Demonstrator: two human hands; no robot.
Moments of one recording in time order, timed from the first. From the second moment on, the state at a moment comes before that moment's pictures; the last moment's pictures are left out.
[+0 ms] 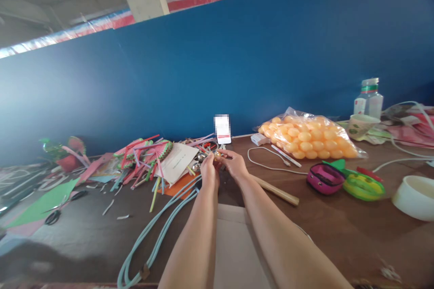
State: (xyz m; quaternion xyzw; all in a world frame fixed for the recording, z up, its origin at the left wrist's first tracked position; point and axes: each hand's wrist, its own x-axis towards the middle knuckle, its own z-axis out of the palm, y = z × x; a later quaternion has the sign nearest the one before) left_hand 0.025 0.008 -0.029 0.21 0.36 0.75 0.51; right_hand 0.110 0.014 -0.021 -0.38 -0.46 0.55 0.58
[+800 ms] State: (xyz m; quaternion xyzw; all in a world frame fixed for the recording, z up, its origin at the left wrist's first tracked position) left_hand 0.031 -0.002 -0.016 0.22 0.38 0.75 0.49; right_hand 0.108 0.010 -0.016 -0.36 -0.38 0.64 0.56
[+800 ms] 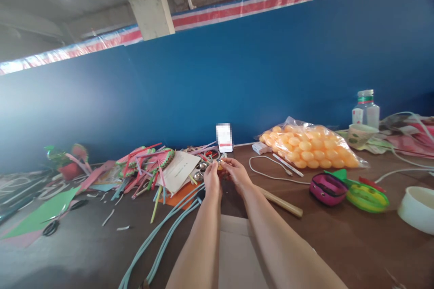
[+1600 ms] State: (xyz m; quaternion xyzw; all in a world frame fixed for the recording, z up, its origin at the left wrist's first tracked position) left_hand 0.031 0.005 -0.028 0.25 0.42 0.72 0.48; right_hand 0.110 0.009 -0.013 -0.44 -0.39 0.60 0.54
